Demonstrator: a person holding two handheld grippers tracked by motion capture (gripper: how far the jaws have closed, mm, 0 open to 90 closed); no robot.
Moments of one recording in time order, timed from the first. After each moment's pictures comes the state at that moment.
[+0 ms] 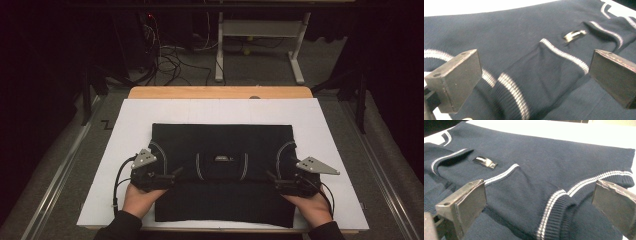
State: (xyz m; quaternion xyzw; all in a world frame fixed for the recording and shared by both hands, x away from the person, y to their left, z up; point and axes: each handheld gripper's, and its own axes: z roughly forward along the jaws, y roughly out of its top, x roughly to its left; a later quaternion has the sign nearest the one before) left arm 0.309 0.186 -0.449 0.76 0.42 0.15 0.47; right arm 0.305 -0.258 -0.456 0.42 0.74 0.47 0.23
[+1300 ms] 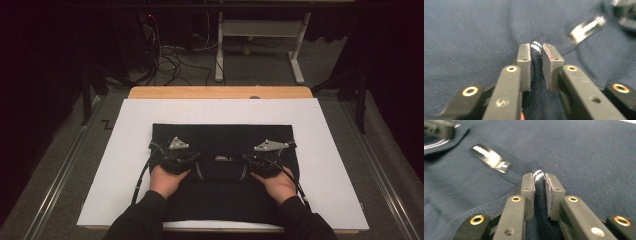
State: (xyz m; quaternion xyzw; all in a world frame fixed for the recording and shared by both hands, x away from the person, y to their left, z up) left arm 0.362 0.132 -0.472 0.79 0.43 0.10 0.42; right arm 0.366 -0.179 -0.469 0.41 0.81 0.38 0.16
